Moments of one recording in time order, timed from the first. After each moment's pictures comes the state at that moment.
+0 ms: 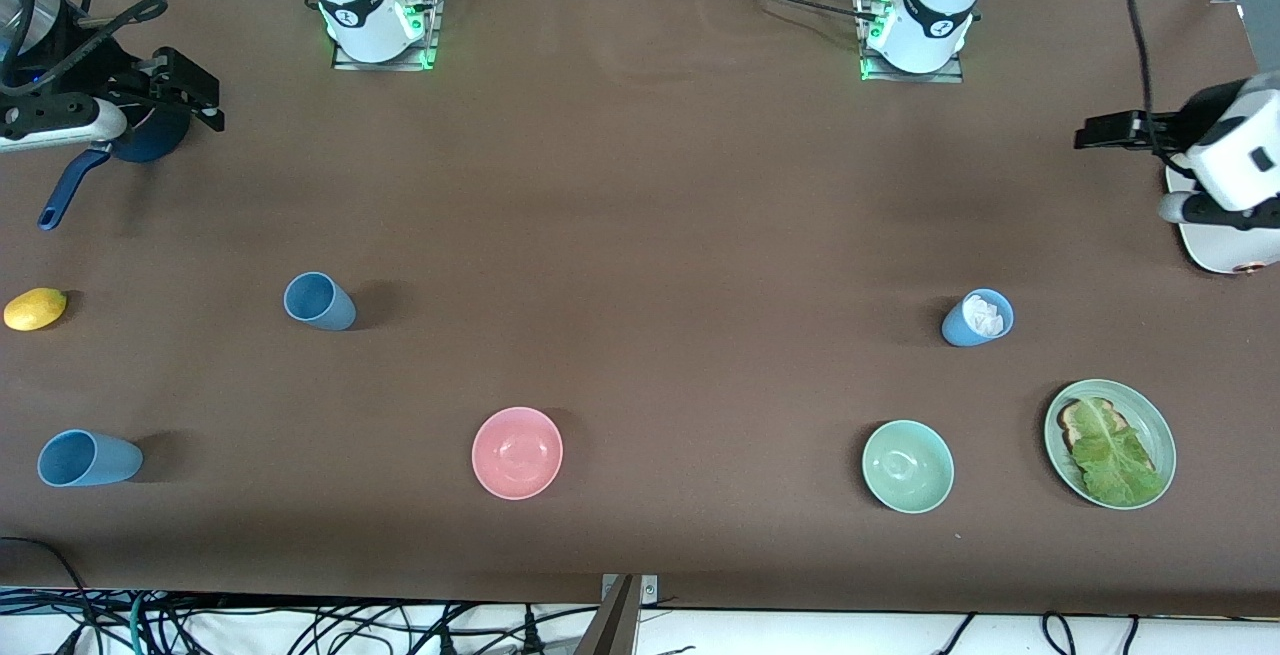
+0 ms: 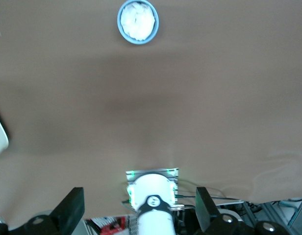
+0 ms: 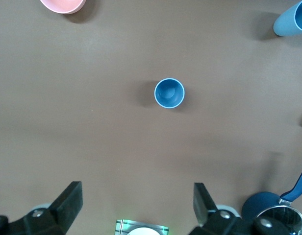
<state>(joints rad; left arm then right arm) 0.13 0.15 -0.02 -1.47 -0.04 1.18 0.19 0.05 -0.05 0.06 -1.57 0.00 1.46 -0.05</state>
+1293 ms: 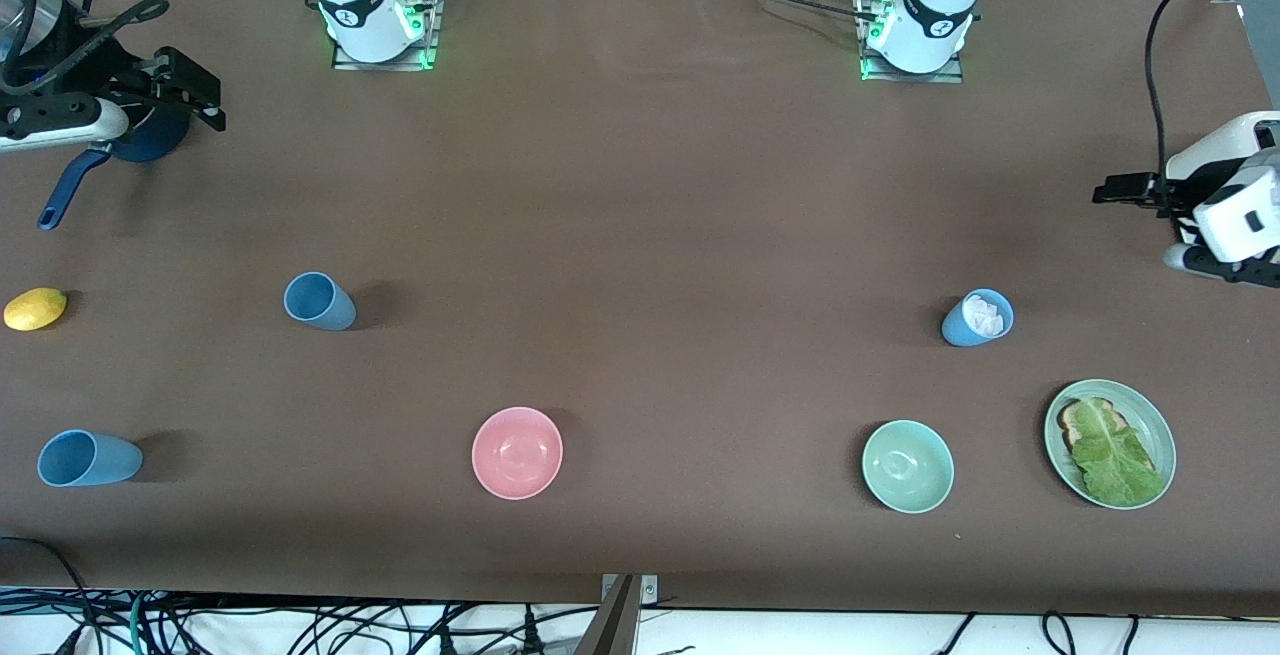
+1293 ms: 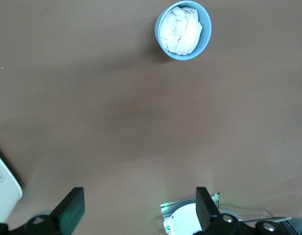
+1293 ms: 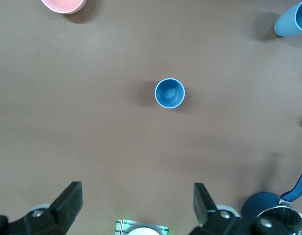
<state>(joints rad) 0.17 0.19 0.04 -1.75 0.00 1.53 0.37 0.05 -0.05 0.06 -1.57 0.00 1.46 -0.05</state>
